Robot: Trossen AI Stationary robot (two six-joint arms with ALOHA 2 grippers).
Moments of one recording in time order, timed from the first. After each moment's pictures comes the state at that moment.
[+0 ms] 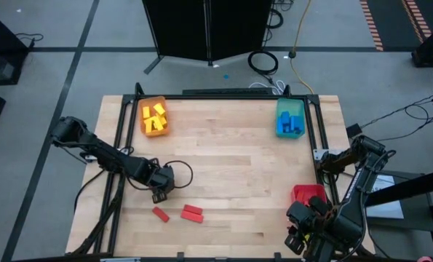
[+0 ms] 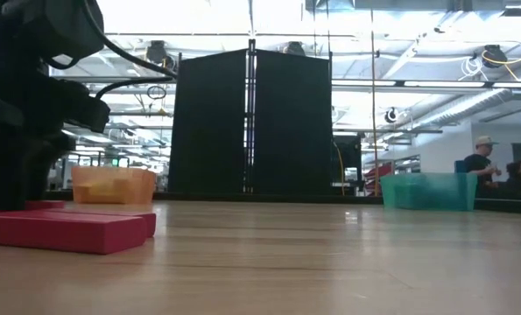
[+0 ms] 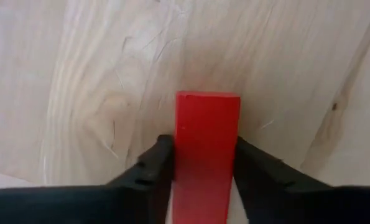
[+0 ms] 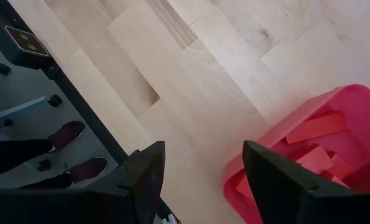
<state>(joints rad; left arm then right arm) -0.39 1.43 0.60 -0.65 -0.05 -0.70 1.00 1.69 1.61 -1.40 0.29 1.72</state>
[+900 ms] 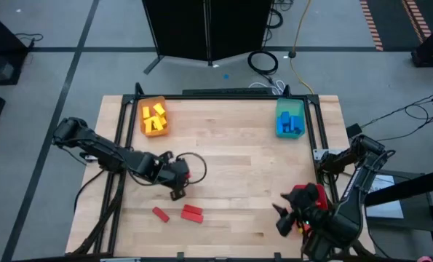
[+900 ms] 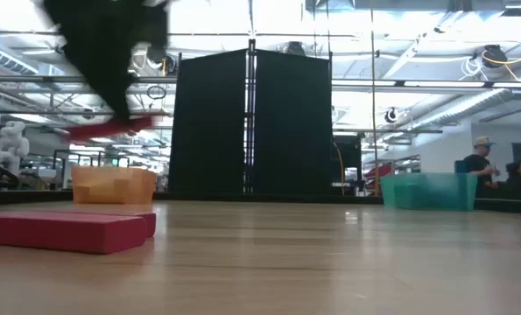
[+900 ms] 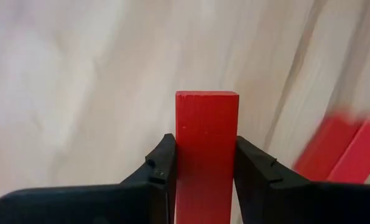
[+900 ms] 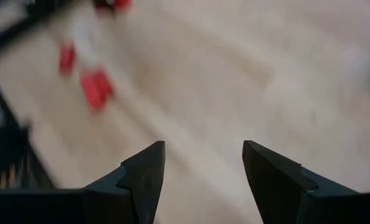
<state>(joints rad) -0.36 1.44 0.97 -0.76 -0.26 -0.67 0.98 1.69 1.61 -1.52 0.76 1.88</state>
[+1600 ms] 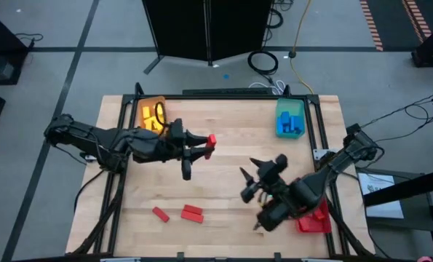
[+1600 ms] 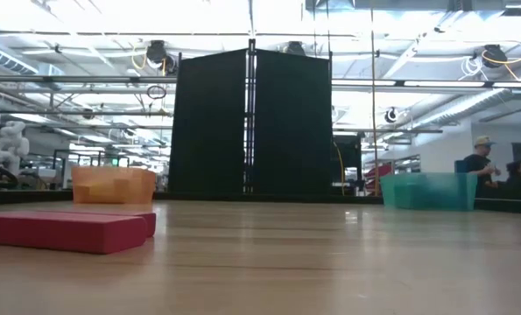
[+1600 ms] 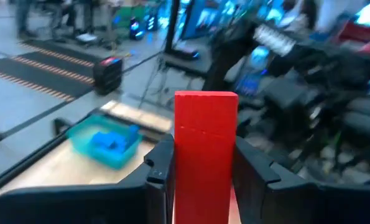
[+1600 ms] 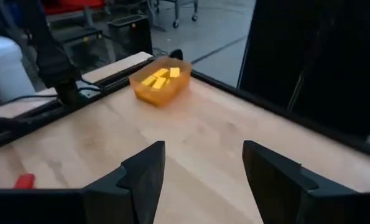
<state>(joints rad) -0.28 1.31 1.33 -0.17 -0.46 -0.28 0.63 1.70 1.61 -1.21 1.18 1.35</state>
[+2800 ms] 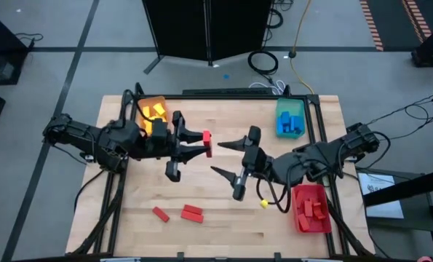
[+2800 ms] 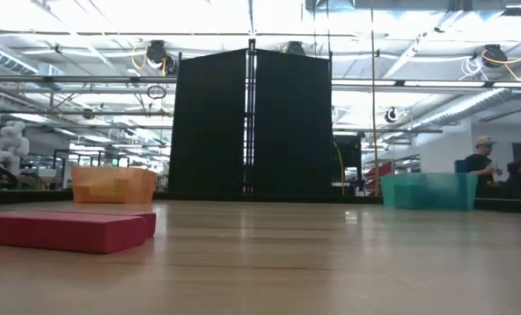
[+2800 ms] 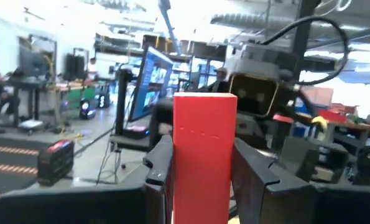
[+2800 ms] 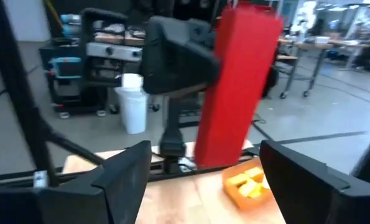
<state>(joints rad) -0.29 1.29 1.33 0.20 -0.28 -0.04 0.45 1.63 1.85 -0.36 0.74 0.10</state>
